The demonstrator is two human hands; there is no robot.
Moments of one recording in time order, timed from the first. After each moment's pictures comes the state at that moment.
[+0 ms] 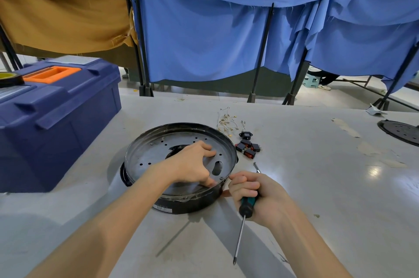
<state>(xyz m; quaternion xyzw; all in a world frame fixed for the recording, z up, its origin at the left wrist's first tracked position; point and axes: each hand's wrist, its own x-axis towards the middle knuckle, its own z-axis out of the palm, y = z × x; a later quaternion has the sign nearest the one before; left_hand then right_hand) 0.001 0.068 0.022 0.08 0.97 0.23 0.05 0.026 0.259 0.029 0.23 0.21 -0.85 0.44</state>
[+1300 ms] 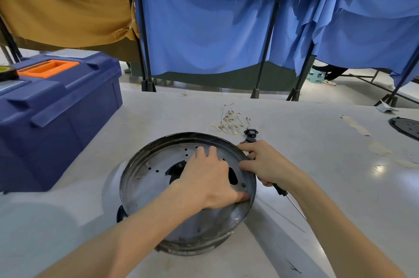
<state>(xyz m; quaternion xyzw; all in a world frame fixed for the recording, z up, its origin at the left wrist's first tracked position) 0.033 0.115 0.027 0.03 1.00 0.01 0.00 -0.044 0.260 0.028 -0.21 0.86 -0.43 0.14</state>
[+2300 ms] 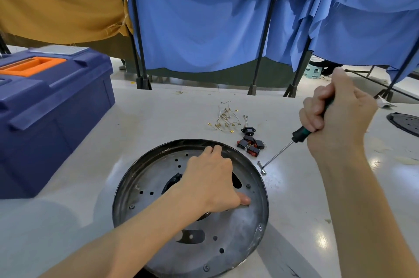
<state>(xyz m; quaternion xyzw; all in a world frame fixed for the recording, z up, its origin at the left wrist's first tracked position) 0.026 0.123 0.029 0.07 1.00 0.04 -0.05 -0.036 0.287 0.114 -0.11 0.48 -0.85 -0.19</state>
